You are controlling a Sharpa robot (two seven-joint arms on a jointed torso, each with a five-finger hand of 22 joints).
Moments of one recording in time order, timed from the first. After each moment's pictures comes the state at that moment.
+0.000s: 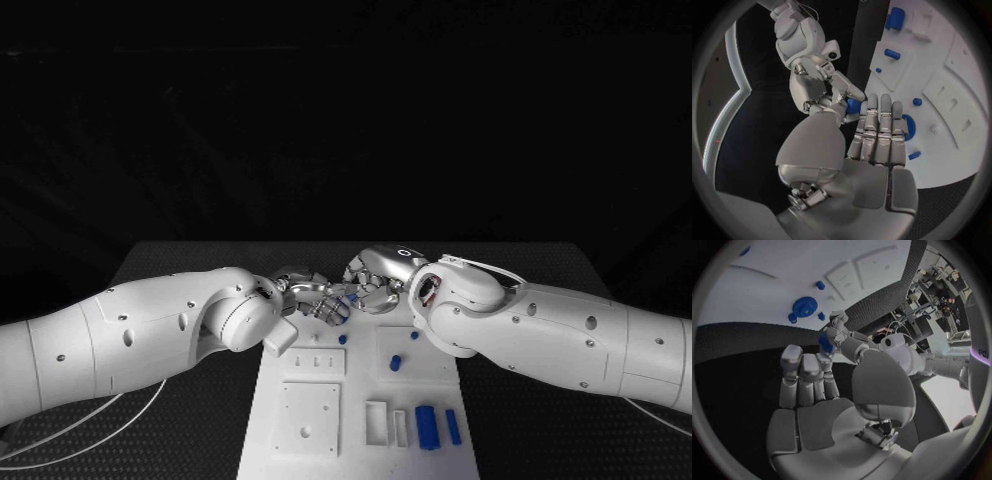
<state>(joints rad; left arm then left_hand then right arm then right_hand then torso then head) 1.36 -0.66 -0.19 1.40 -0.25 -0.17 -0.17 1.24 -0.08 0.28 0.20 0.05 0.95 0.12 0.34 0.41 1.31 0.07 0.09 0.16 1.04 0.07 0.43 0.69 0.03 0.77 -0.03 0.38 1.31 1.29 -0.60 -0.09 1.47 -1.51 -0.30 -0.22 1.12 -0.17 0.79 -0.22 0.05 1.02 0.04 0.35 0.45 1.10 -0.03 1.20 1.09 1.31 -0.13 1.25 1.03 0.23 1.22 -0.05 1.07 1.31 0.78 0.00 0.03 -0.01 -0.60</state>
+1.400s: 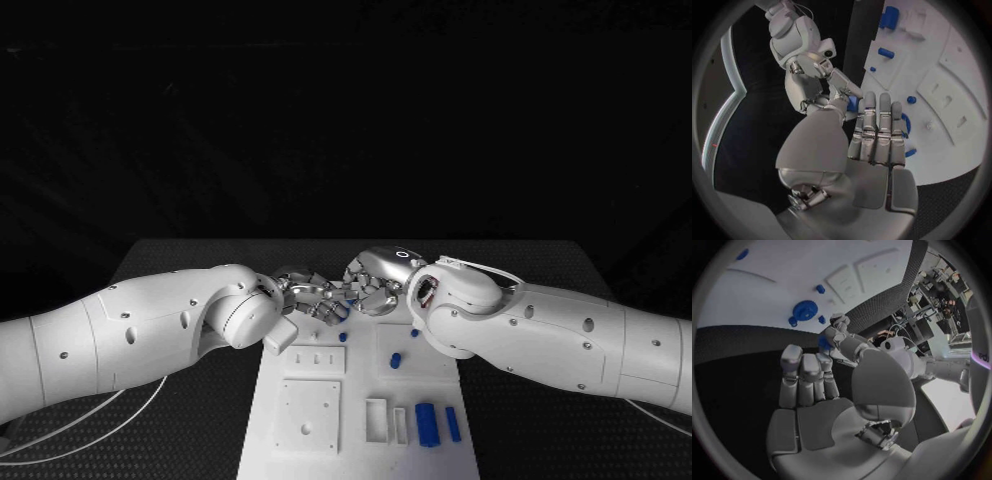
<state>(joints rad) 1.36 -0.65 -0.19 1.40 -0.27 -0.19 -0.22 1.34 -0.06 0.26 0.20 0.18 1.02 0.09 0.36 0.43 1.34 0.04 0.14 0.19 1.05 0.06 0.47 0.71 0.03 0.76 -0.04 0.39 1.31 1.28 -0.59 -0.09 1.47 -1.54 -0.29 -0.24 1.13 -0.17 0.80 -0.22 0.05 1.02 0.04 0.35 0.45 1.10 -0.03 1.20 1.09 1.31 -0.13 1.25 1.03 0.23 1.22 -0.05 1.07 1.31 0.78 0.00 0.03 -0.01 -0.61</state>
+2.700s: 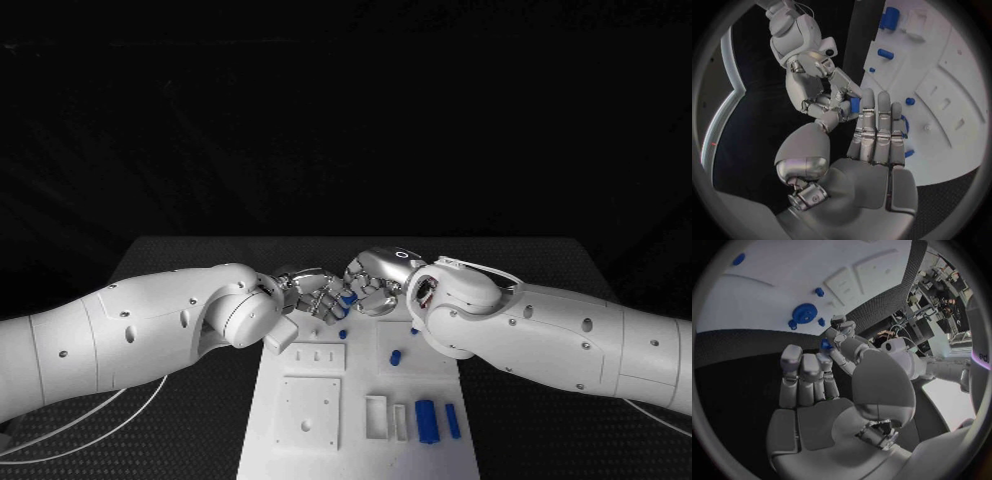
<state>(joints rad) 1.36 -0.66 -0.19 1.40 -0.26 -0.20 -0.22 0.81 0.04 0.77 -0.29 0.26 1.05 0.11 0.38 0.63 1.37 0.01 0.28 0.33 1.07 0.02 0.64 0.70 0.01 0.75 -0.06 0.47 1.31 1.27 -0.59 -0.09 1.47 -1.54 -0.29 -0.25 1.12 -0.17 0.80 -0.21 0.05 1.02 0.04 0.35 0.45 1.10 -0.03 1.20 1.09 1.31 -0.13 1.25 1.03 0.23 1.22 -0.04 1.07 1.31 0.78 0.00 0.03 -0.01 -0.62</state>
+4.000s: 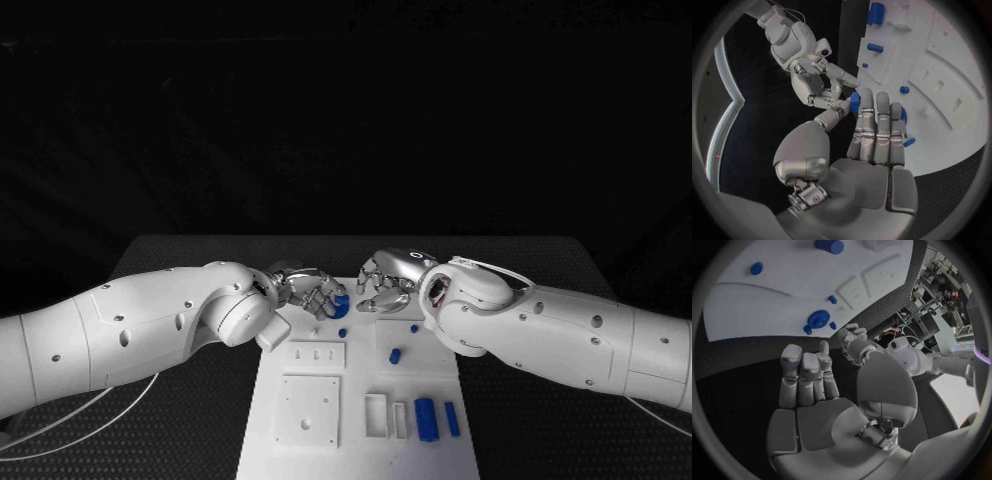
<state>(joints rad) 1.36 -0.67 -0.19 1.40 -0.39 -0.20 -0.23 0.85 -0.01 0.79 -0.27 0.22 1.05 0.11 0.38 0.72 1.37 0.00 0.34 0.37 1.07 0.01 0.70 0.70 0.01 0.75 -0.08 0.55 1.31 1.26 -0.63 -0.09 1.43 -1.48 -0.30 -0.24 1.01 -0.25 0.65 -0.17 0.13 1.01 0.09 0.33 0.44 1.08 -0.01 1.17 1.08 1.30 -0.12 1.23 1.02 0.23 1.21 -0.05 1.05 1.31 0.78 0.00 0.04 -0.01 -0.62</state>
